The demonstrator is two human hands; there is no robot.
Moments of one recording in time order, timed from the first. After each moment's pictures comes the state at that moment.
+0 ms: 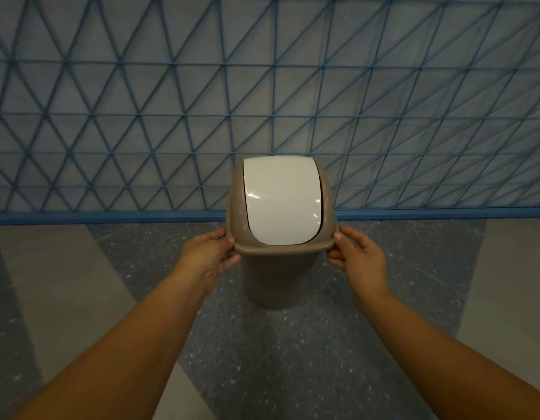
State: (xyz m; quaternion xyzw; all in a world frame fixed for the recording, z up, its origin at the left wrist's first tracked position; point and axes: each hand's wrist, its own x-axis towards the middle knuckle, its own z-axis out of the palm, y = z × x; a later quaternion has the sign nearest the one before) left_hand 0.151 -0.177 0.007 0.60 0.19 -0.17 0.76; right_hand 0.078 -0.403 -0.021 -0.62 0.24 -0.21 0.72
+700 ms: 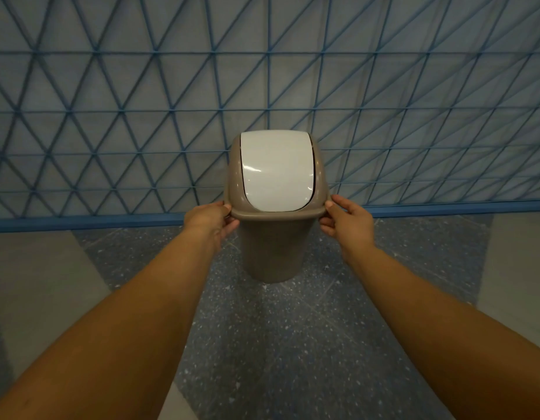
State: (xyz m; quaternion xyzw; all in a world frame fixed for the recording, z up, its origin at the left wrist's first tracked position) left_hand 0.233 -0.210 0.010 0.58 0.22 -0.13 0.77; right_hand 0.164 -0.418 -0.016 -0.60 0.27 -0.20 0.73
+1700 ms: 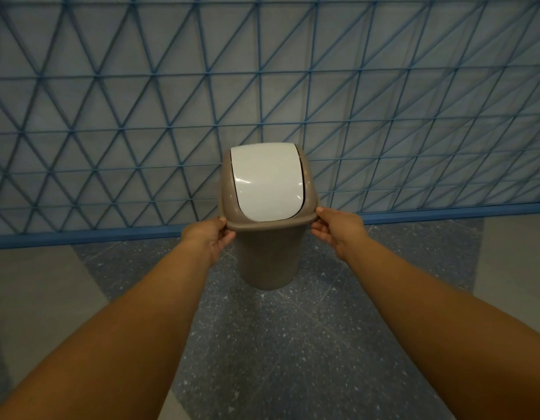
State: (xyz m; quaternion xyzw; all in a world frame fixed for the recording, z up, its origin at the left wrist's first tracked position) left_hand 0.230 -0.211 0.010 0.55 0.22 -0.16 0.79; right_hand 0.173 -0.426 0.000 -0.53 0.32 -0.10 0.78
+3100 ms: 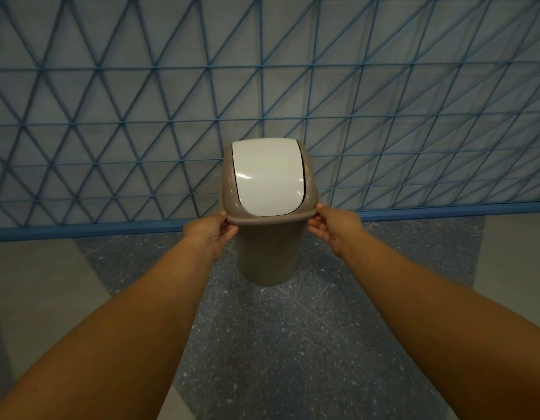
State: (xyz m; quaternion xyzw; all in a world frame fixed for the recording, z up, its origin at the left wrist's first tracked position) left_hand 0.227 -0.213 0.009 0.52 0.23 -0.16 0.81; right_hand 0.175 -0.421 -0.001 -0.53 0.34 -0.09 0.77
